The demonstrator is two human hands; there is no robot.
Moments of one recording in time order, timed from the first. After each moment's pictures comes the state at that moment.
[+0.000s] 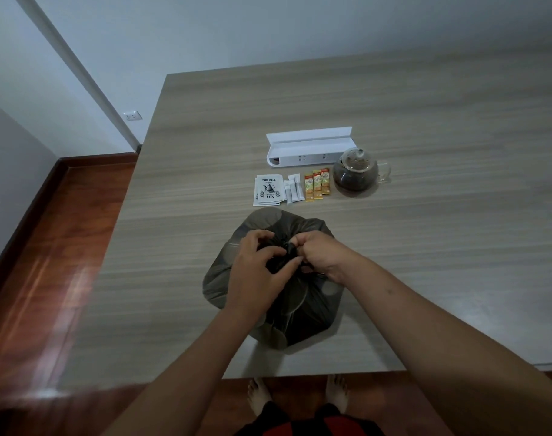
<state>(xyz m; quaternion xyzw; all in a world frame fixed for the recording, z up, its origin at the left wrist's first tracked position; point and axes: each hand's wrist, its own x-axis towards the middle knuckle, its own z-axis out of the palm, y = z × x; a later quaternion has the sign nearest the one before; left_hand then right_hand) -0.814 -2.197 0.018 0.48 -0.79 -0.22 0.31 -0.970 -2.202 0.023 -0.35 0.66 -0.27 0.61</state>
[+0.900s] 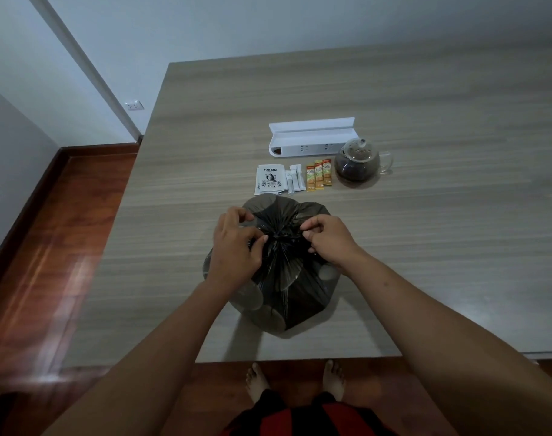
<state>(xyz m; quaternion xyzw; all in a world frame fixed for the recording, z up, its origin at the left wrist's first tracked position) -0.783 -2.227 0.010 0.49 -0.82 -0.15 0.26 -0.981 -2.193 -0.002 -0.38 0.73 -0.36 0.44</state>
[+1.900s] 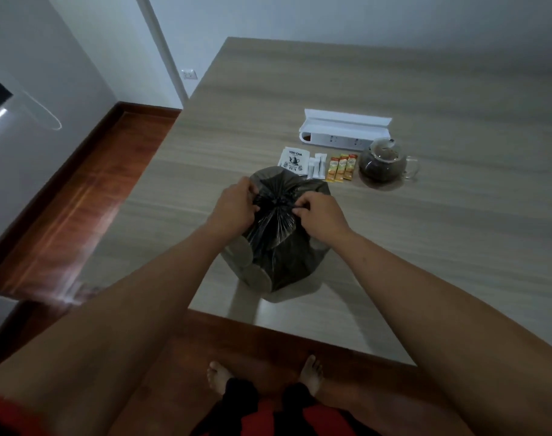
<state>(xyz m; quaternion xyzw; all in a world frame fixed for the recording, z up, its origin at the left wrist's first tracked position) -0.794 -2.229 0.026 0.63 -0.72 -0.24 0.18 -0.982 -2.201 0.011 -0.61 0.70 -0.22 0.30</state>
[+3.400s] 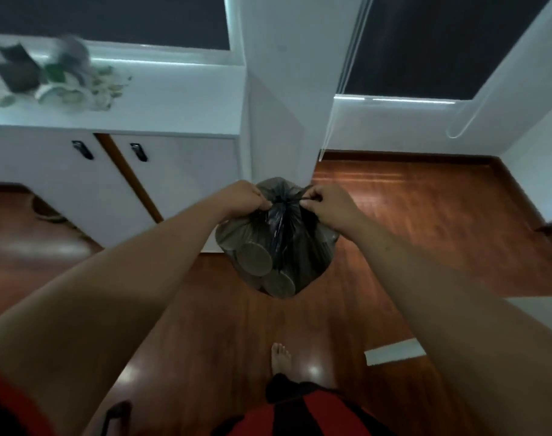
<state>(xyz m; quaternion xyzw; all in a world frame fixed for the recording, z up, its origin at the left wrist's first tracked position) -0.126 -1.766 0.073 0.87 -0.17 -0.31 0.33 -0.212 -1.957 0.059 -0.92 0.15 0.01 0.37</state>
